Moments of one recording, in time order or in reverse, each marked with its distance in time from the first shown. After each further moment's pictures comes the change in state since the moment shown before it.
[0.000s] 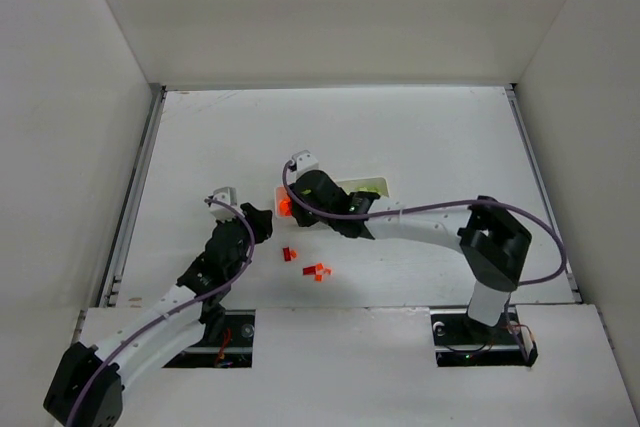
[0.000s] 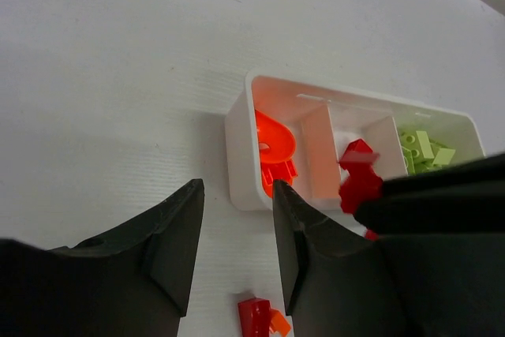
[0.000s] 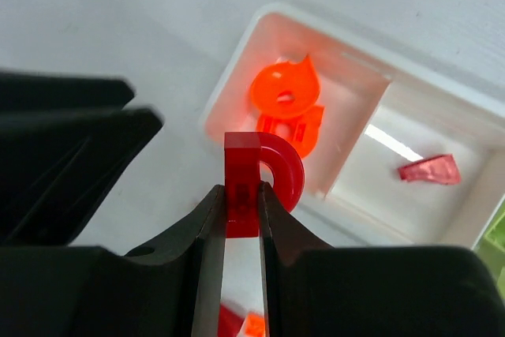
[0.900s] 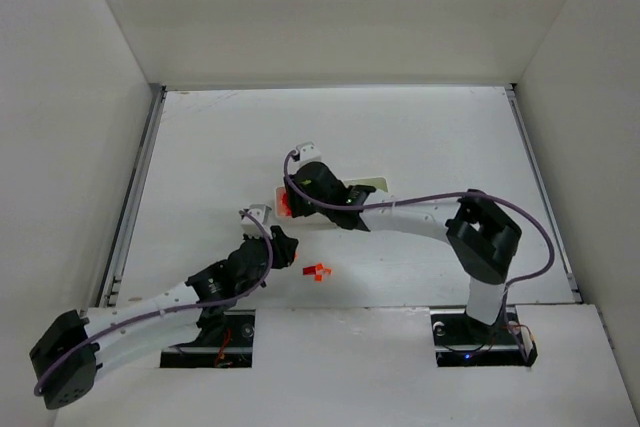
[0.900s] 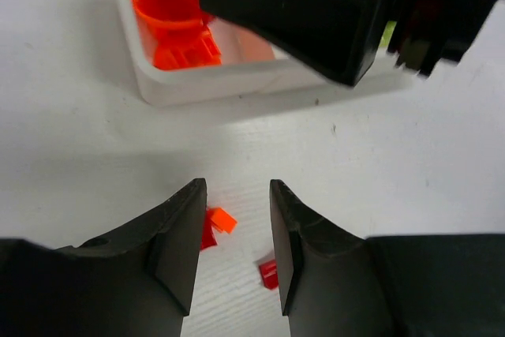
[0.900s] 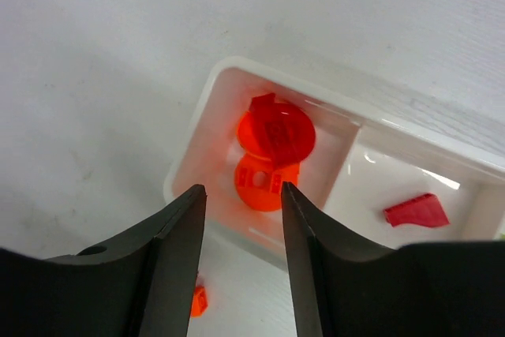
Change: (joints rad) left arm -0.359 0.010 0.013 -0.152 -0.079 -0.061; right arm -0.066 0.100 0.055 0.072 0.005 0.031
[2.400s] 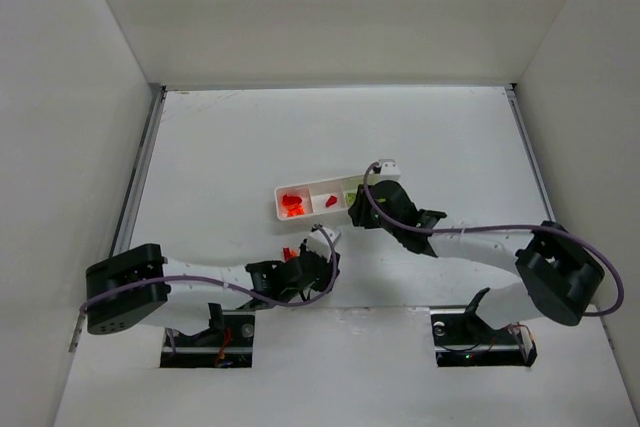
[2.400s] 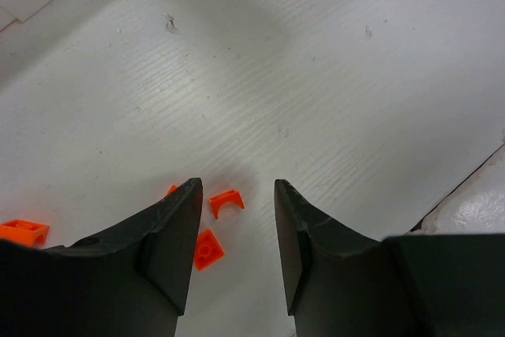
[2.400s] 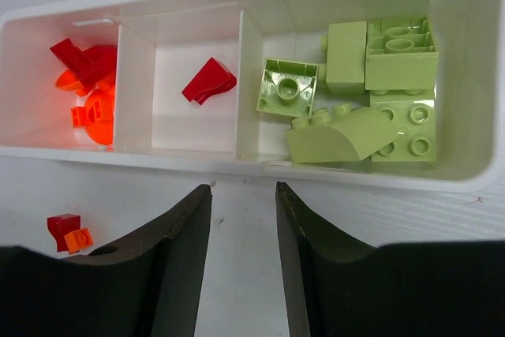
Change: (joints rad) left arm -0.333 0.588 0.213 0.169 0.054 0.141; right arm -0.174 -0.436 -0.602 0.163 0.013 0.173
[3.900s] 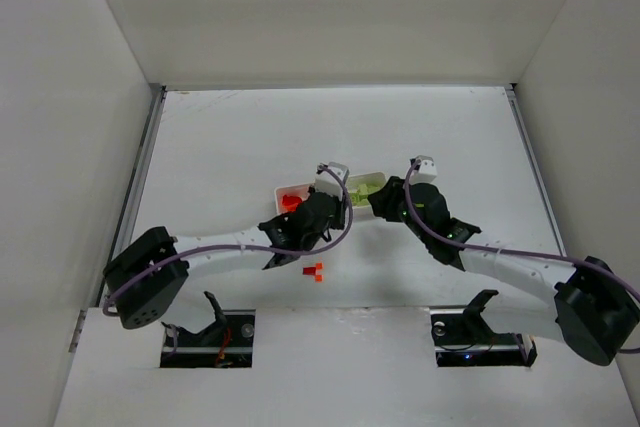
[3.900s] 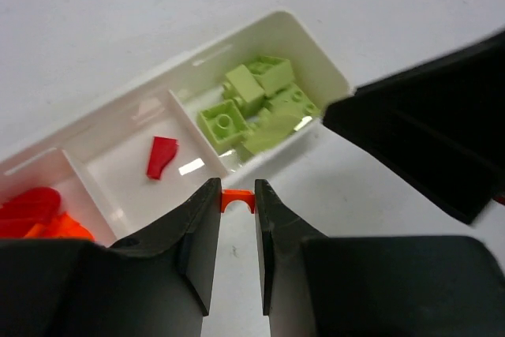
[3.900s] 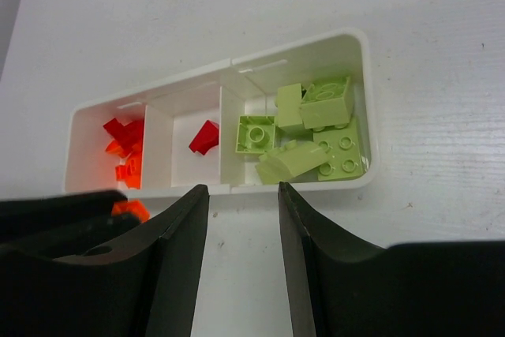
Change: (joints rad) left arm 0.229 0.143 0.335 0.045 -0.042 0.182; right arm -0.113 -0.278 -0.174 0.116 0.001 0.050
